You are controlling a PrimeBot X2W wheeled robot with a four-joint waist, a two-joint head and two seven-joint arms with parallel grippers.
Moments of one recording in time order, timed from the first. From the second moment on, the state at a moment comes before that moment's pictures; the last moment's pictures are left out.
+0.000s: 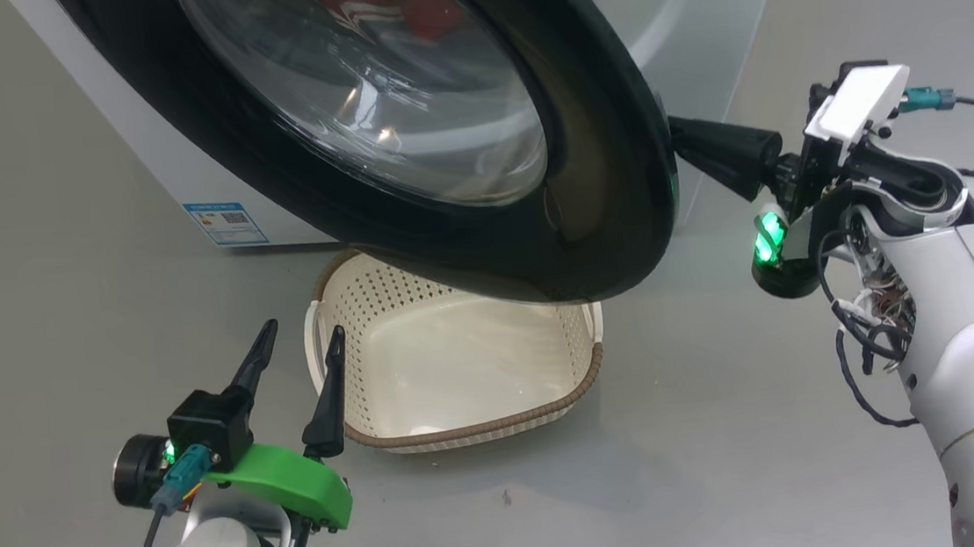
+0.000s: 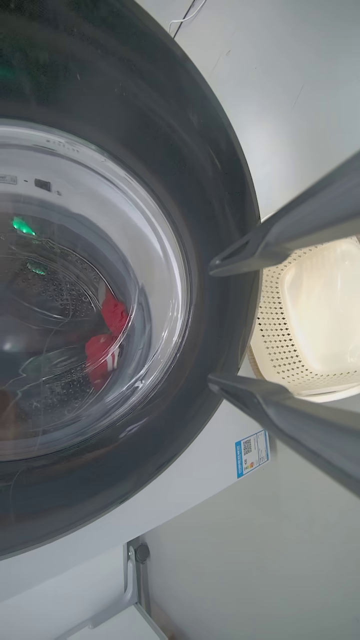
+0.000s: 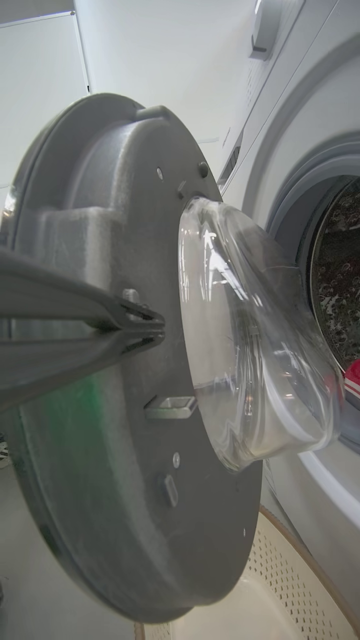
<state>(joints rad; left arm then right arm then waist) -0.28 0.05 -0.28 0.42 -0.32 -0.08 -0.25 -0.82 -0.09 0.10 0.80 1.70 0.12 0.86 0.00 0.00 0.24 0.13</state>
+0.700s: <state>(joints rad) -0.20 0.05 -0.29 0.41 -0.31 -0.08 -0.25 -0.61 -0.07 0.17 0.74 1.73 0.12 0.90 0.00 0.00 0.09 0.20</state>
